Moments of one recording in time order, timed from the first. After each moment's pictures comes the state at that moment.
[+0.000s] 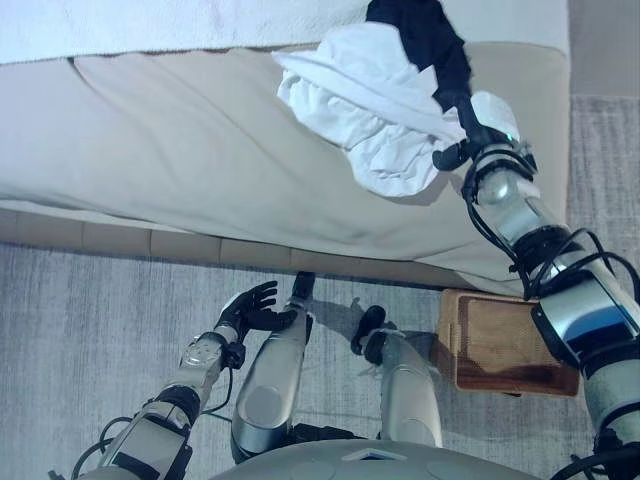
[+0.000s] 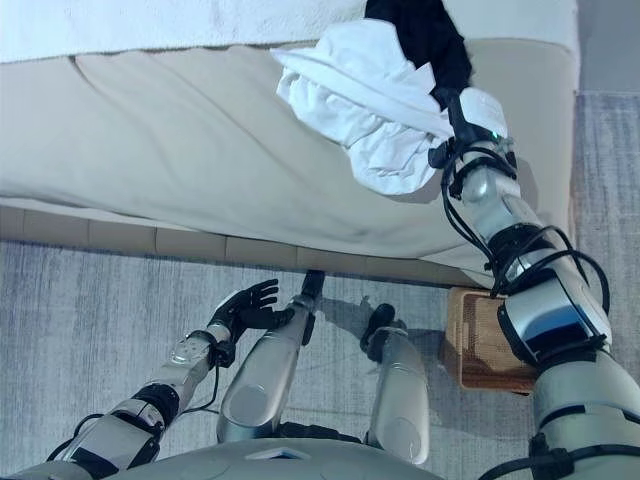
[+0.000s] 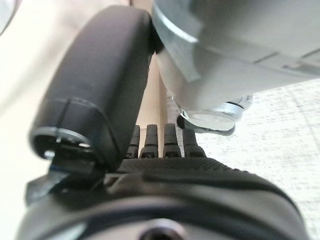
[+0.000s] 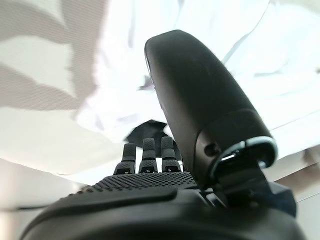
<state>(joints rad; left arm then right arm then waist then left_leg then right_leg) -0.26 0.31 -0.34 1.01 -0.42 -0.25 -0.20 -1.06 -0.65 0.58 0.90 -0.32 0.07 -0.28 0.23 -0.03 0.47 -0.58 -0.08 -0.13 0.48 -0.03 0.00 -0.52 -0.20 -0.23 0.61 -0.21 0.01</state>
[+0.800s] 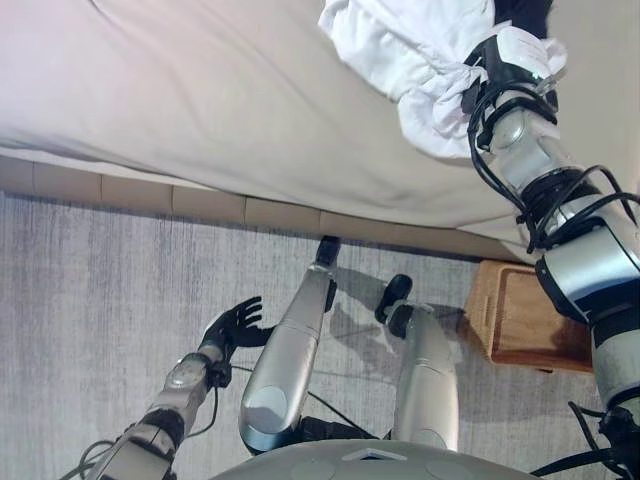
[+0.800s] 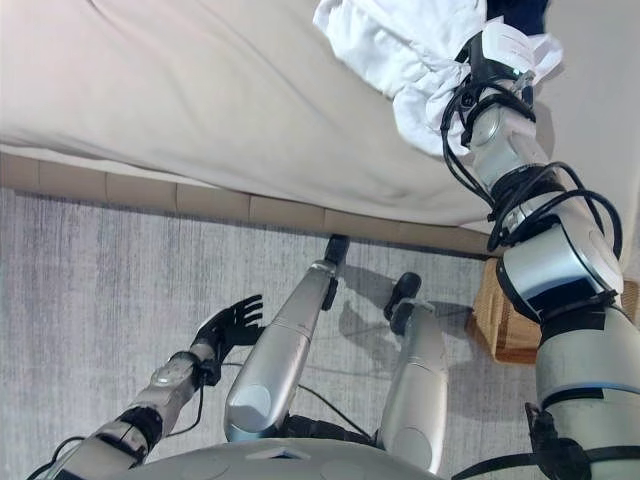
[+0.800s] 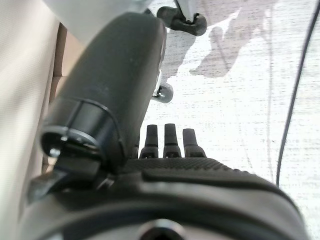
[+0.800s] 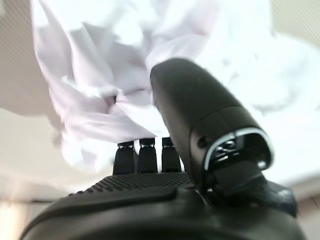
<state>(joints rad) -0.12 0.38 -0.36 1.00 -0.51 -0.23 -0.18 -1.25 -0.66 0.67 0.95 -0.19 0.17 -0.32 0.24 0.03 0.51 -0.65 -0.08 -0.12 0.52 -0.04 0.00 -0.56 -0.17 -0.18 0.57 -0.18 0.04</state>
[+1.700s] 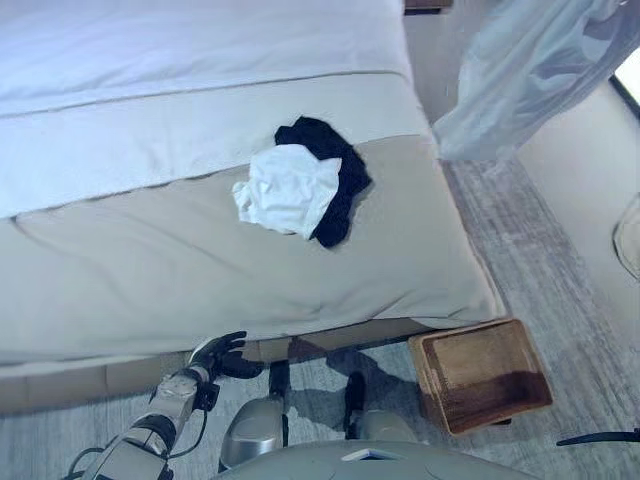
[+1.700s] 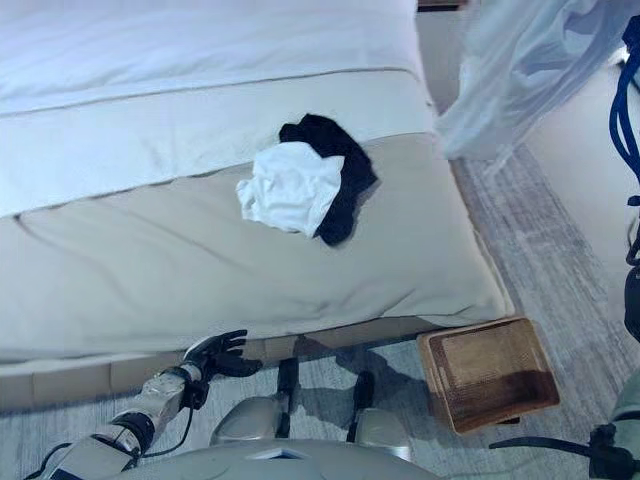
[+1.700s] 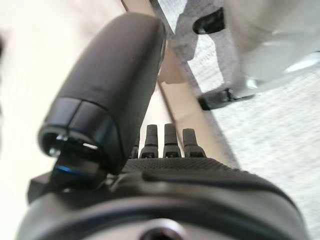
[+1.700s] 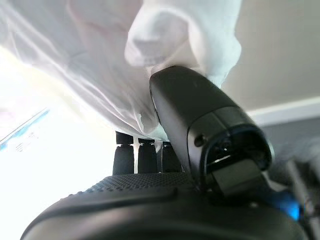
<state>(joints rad) -0.16 0.36 -0.32 1.12 -0.27 -0.09 -0.16 -1.13 -1.13 0.29 0.56 0.02 0.12 -0.52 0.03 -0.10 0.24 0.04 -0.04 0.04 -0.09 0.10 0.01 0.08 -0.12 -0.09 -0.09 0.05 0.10</state>
